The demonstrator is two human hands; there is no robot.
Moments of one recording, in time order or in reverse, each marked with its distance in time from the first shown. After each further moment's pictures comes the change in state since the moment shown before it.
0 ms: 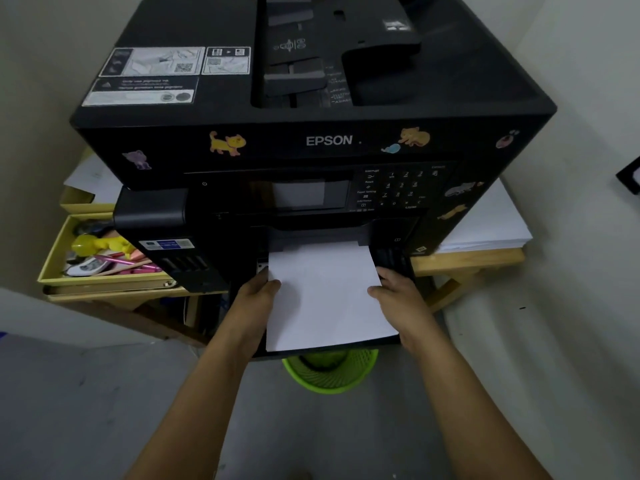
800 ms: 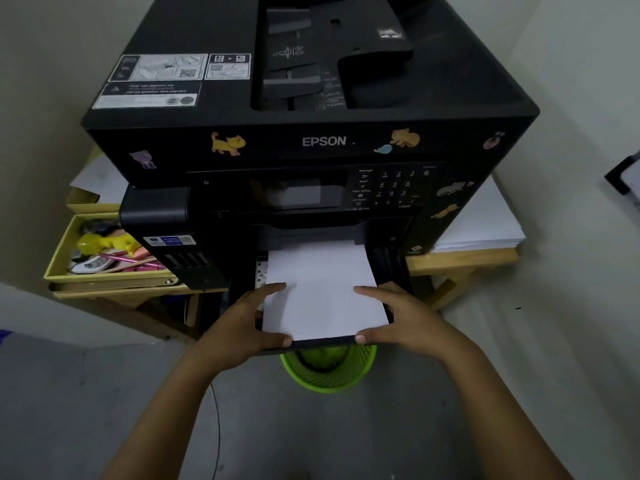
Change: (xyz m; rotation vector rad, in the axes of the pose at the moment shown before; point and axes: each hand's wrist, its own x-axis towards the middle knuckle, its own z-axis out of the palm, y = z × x) left_hand -0.038 -0.005 -0.034 0.731 -0.241 0.256; right_hand -0.013 0.021 -0.045 -0.565 -0.345 -0.206
